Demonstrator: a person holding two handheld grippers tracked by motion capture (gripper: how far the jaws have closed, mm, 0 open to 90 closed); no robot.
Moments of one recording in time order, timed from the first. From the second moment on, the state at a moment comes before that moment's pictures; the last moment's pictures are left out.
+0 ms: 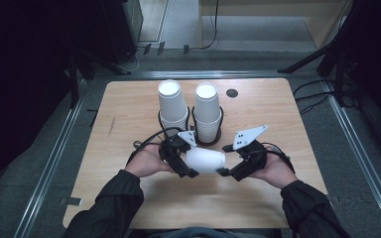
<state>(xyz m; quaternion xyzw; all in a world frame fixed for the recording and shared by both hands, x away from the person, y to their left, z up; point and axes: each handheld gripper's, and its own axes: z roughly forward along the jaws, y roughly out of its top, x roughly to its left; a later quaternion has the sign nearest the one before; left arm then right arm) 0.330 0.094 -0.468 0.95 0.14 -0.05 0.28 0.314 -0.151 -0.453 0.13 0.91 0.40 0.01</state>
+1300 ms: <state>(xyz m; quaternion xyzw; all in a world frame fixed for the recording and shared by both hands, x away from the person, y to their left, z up) 0.321 0.106 -0.459 0.93 0.17 -0.02 0.34 0.322 -0.130 -0.456 0.10 0.91 0.41 -0.02</state>
